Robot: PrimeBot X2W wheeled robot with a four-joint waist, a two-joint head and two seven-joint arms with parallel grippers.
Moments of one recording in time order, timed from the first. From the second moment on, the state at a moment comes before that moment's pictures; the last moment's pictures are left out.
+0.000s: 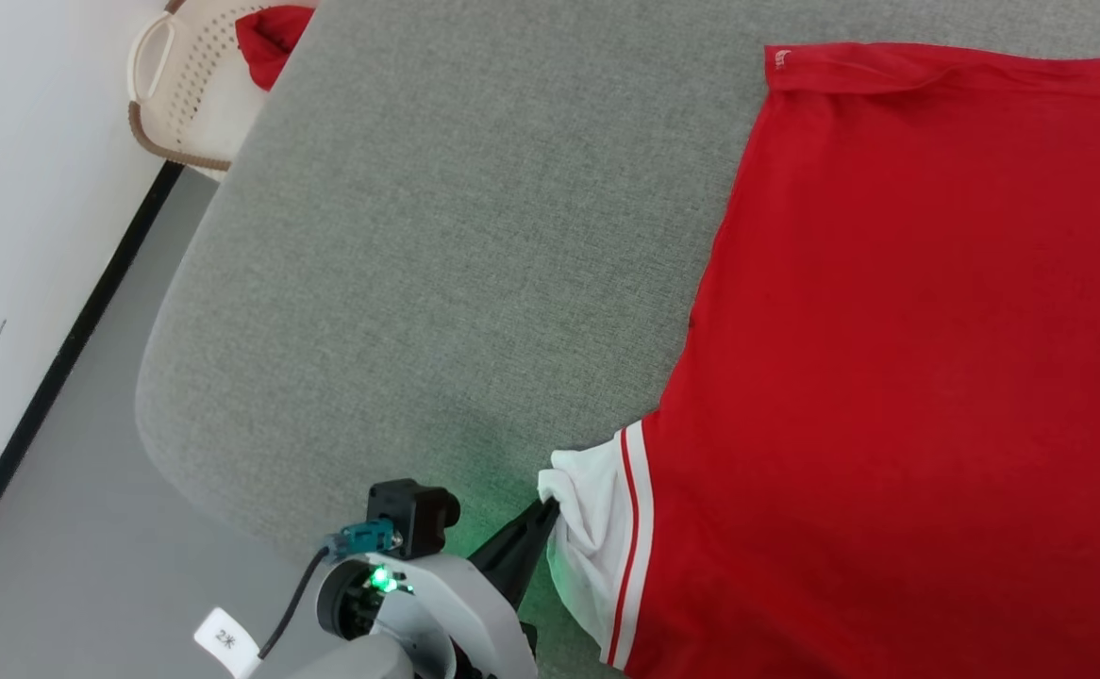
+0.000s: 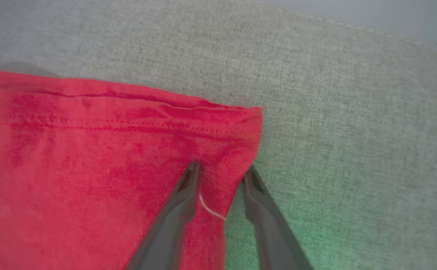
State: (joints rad) left arm -0.49 0.48 -1.06 0.18 -1.16 0.21 -0.20; right arm -1.14 -0.58 0.01 0.98 0.30 0.13 0.83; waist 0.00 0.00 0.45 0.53
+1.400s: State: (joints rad) left arm -0.37 0.66 -1.01 0.07 -1.20 0.33 -0.20; right arm -0.30 -0.60 -0.01 0.32 0.71 0.13 0.92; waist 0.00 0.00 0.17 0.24
